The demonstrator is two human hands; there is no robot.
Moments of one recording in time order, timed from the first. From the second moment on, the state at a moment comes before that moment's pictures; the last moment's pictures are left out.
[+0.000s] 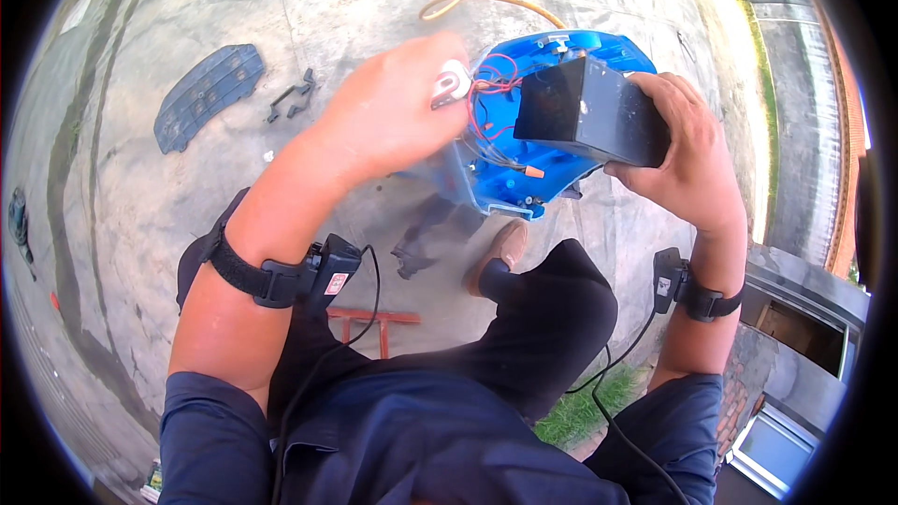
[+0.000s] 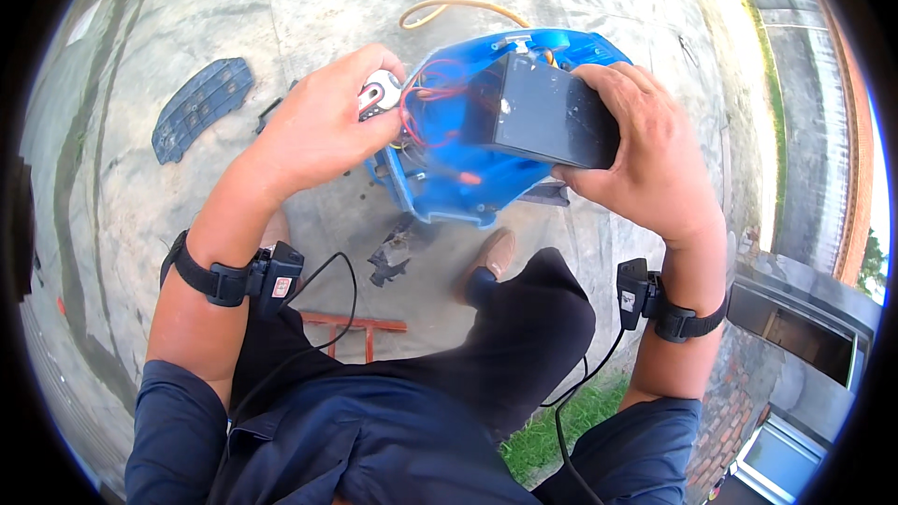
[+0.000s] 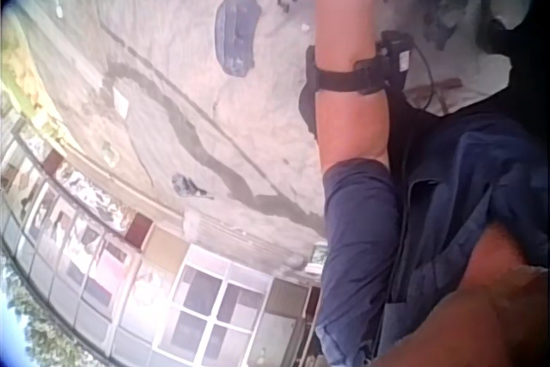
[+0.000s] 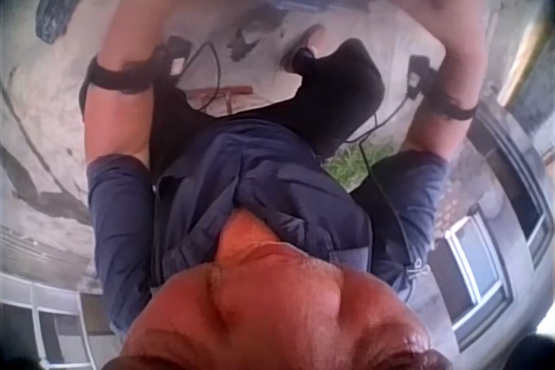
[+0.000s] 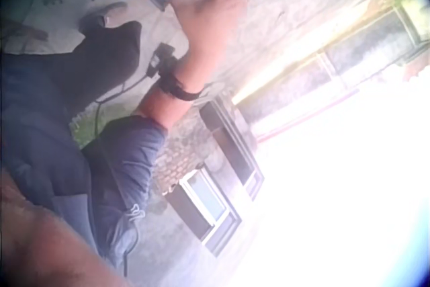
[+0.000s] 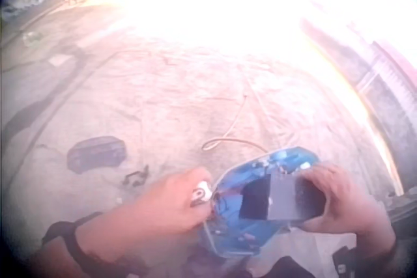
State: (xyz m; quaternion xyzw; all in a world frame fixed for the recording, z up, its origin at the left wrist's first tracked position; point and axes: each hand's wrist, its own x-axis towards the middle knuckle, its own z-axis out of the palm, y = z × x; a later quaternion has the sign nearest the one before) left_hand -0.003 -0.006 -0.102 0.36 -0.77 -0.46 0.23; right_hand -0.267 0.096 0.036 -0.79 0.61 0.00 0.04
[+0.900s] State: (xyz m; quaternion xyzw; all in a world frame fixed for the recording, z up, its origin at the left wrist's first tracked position) left_hand -0.001 -0.007 -0.109 0.35 -0.76 -0.49 0.23; right_hand -0.286 0.223 -0.049 -0.32 0.66 -0.58 0.35
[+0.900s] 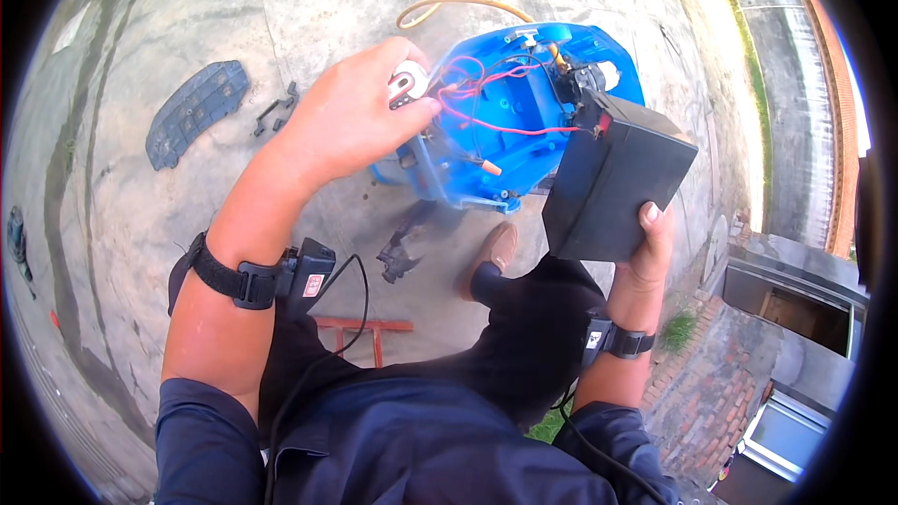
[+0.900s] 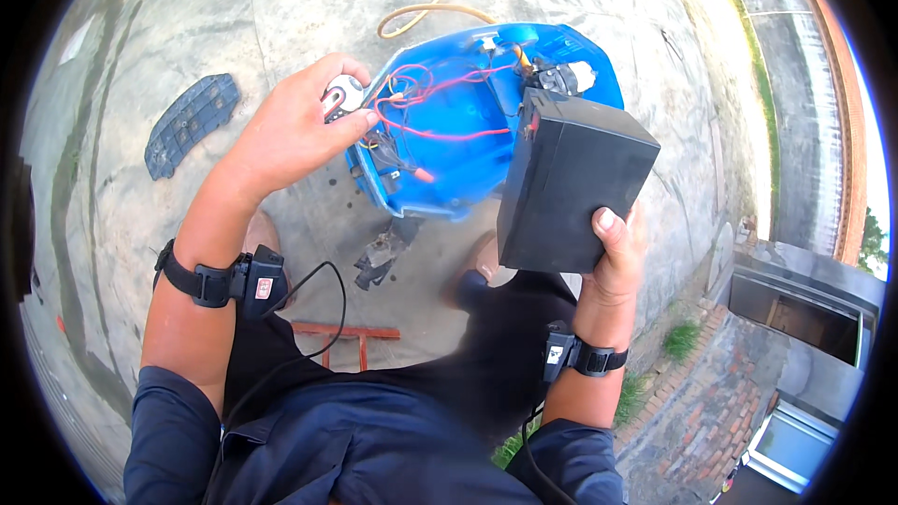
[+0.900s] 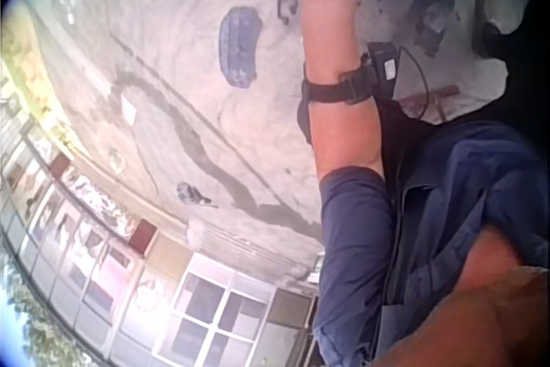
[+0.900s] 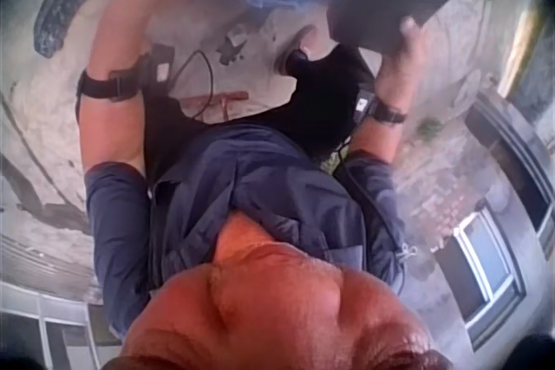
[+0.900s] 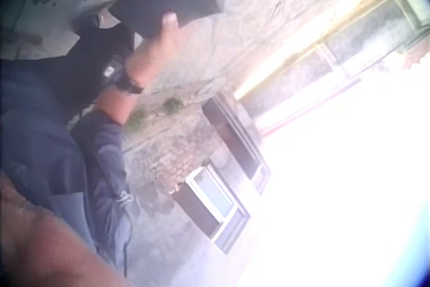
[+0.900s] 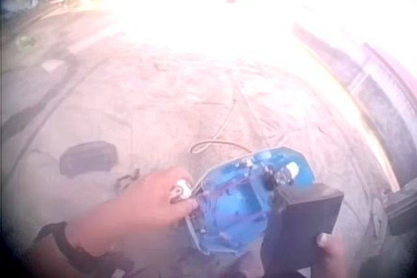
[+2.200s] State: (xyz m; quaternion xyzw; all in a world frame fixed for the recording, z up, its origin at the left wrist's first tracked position) left_hand 0.005 0.007 -0.107 0.40 -0.75 -0.46 0.25; right_hand -0.256 0.226 -0.133 -0.16 0.42 -0.68 0.58
